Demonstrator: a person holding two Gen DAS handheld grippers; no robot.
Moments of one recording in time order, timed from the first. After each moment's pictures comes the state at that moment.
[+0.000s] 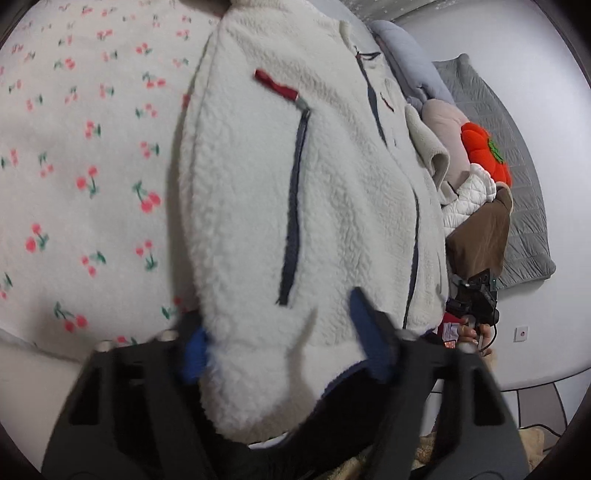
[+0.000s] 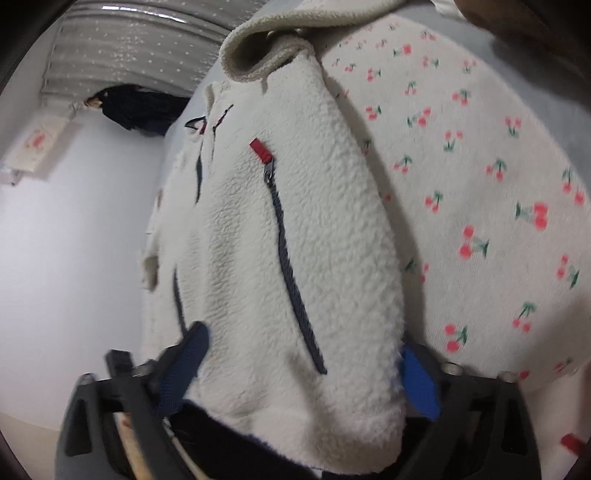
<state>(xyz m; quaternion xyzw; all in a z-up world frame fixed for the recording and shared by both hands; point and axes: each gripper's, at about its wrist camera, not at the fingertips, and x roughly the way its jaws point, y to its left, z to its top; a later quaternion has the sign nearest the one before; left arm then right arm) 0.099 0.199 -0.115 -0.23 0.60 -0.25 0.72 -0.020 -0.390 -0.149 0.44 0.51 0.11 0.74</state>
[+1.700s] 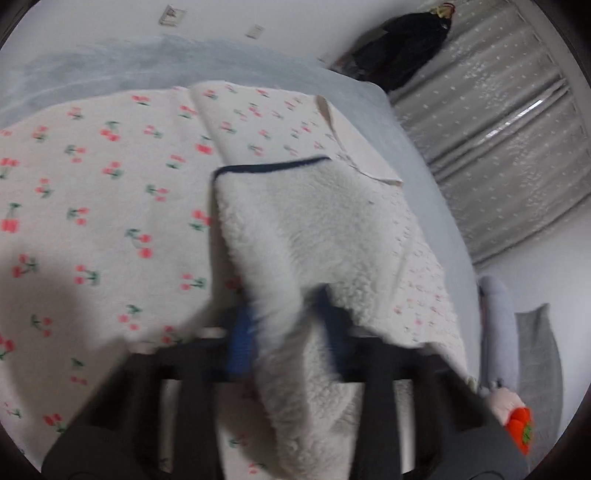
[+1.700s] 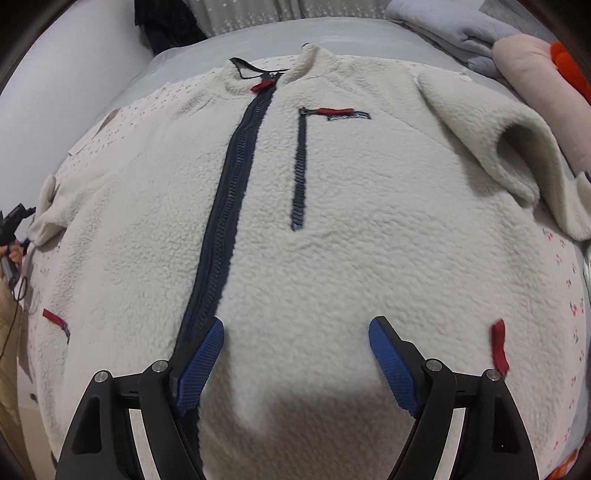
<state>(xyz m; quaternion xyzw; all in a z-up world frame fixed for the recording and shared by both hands) 0.416 0.509 -0.098 -0.39 0.39 0.07 0.83 0.193 -0.190 -0.102 0.08 0.55 0.00 0.83</state>
